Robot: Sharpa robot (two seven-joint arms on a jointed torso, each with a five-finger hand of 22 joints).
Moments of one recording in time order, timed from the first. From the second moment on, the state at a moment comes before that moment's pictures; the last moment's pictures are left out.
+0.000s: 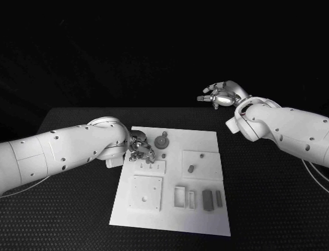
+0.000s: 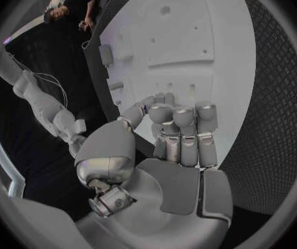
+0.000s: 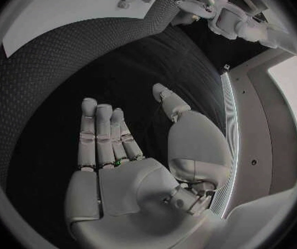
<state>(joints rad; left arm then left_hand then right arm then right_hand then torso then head) 1.36 -0.59 -0.21 1.29 -0.93 0.18 -0.44 0.78 0.06 0.62 -0.29 0.47 1.05 0.09 0.40 0.64 1.43 -0.09 0.96 0.79 1.25 -0.16 1.20 0.81 0.05 1.01 -0.16 1.04 1.31 1.29 -0.67 -0.02 1.14 -0.78 -0.45 0.07 0.90 -0.22 0.47 -0.19 0.28 0.69 0.19 0.19 0.59 0.66 0.12 1.24 0.96 0.93 0.01 1.13 1.00 0.25 0.88 0.08 0.86 1.31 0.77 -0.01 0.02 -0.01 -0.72</state>
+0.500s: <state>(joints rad) 1.36 -0.58 -0.24 1.29 -0.95 0.18 -0.44 0.75 0.06 0.67 -0.31 0.50 1.05 0.09 0.42 0.66 1.43 -0.10 0.98 0.78 1.25 -0.16 1.23 0.79 0.05 1.00 -0.16 1.06 1.31 1.29 -0.67 -0.02 1.14 -0.78 -0.44 0.07 0.90 -0.22 0.47 -0.19 0.28 0.69 0.19 0.19 0.58 0.66 0.12 1.24 0.95 0.93 0.01 1.13 1.00 0.25 0.88 0.08 0.85 1.31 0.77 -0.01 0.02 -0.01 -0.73</state>
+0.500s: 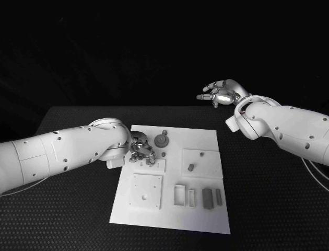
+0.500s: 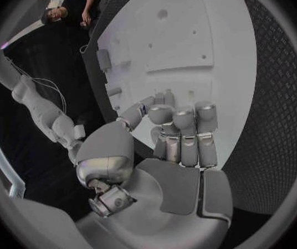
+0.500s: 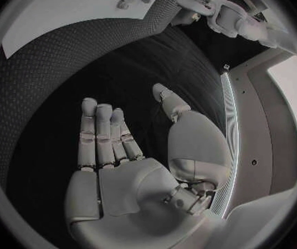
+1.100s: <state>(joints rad) 1.36 -0.59 -0.24 1.31 -0.99 0.18 -0.44 0.71 0.06 0.71 -0.31 0.47 1.05 0.08 0.43 0.67 1.44 -0.10 0.99 0.77 1.25 -0.16 1.25 0.78 0.05 1.00 -0.16 1.06 1.31 1.29 -0.66 -0.02 1.14 -0.78 -0.44 0.07 0.91 -0.21 0.46 -0.20 0.31 0.69 0.19 0.19 0.58 0.66 0.12 1.25 0.93 0.93 0.01 1.13 0.98 0.25 0.88 0.08 0.85 1.31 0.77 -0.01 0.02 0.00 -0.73</state>
